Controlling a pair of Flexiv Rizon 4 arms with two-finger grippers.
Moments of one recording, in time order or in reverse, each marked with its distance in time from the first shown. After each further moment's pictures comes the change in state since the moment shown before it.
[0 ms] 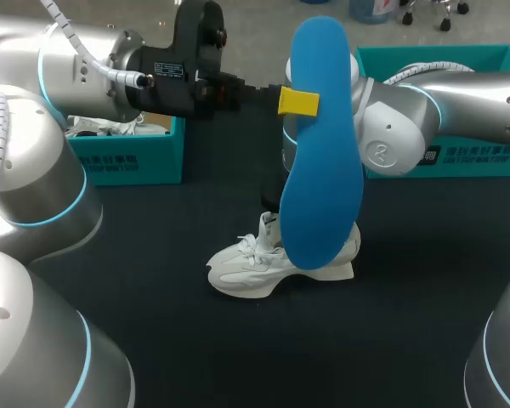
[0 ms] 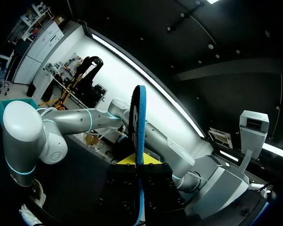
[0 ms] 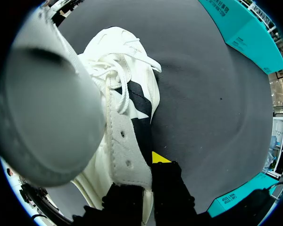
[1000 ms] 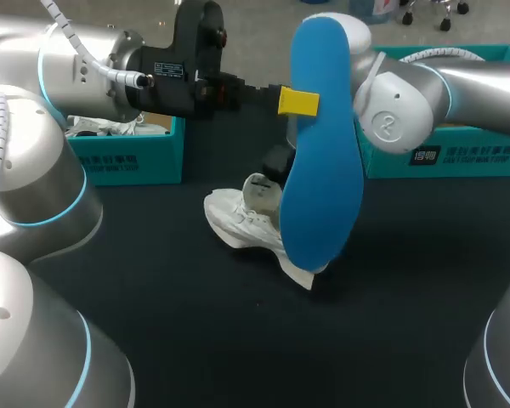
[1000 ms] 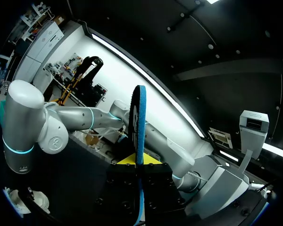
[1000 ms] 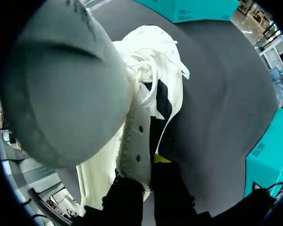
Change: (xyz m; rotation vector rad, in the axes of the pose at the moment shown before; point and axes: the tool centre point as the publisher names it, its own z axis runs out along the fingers) left arm 0.000 0.000 0.000 0.000 0.000 0.000; right arm 0.014 0.013 -0.037 -0.061 0.121 0.583
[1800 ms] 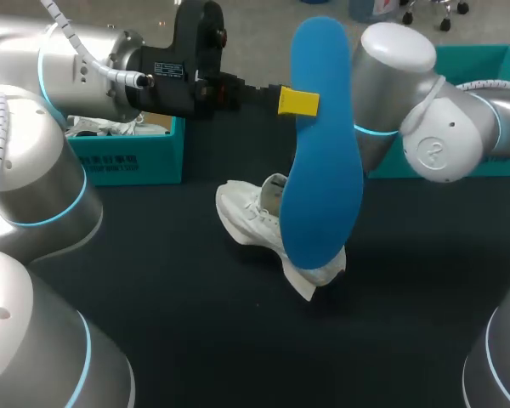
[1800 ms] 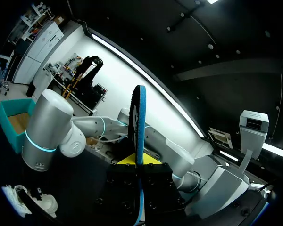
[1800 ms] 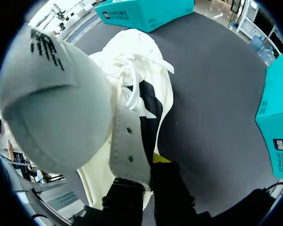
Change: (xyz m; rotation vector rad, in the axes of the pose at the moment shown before) left arm 0.000 0.000 0.000 0.000 0.000 0.000; right arm 0.022 -0.026 -0.011 -0.138 0.064 0.299
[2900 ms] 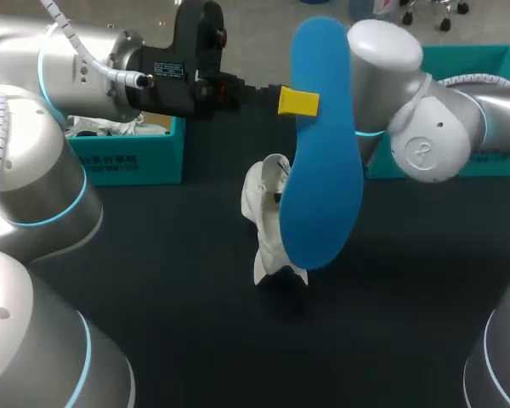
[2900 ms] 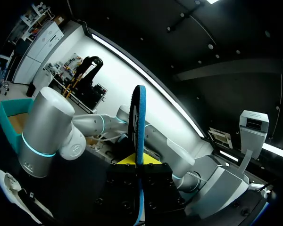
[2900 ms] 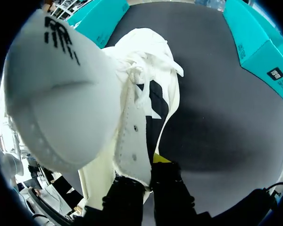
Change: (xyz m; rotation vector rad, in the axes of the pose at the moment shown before) left arm 0.000 0.000 0.000 0.000 0.000 0.000; right arm 0.029 0.017 0.001 -0.037 -0.006 0.544
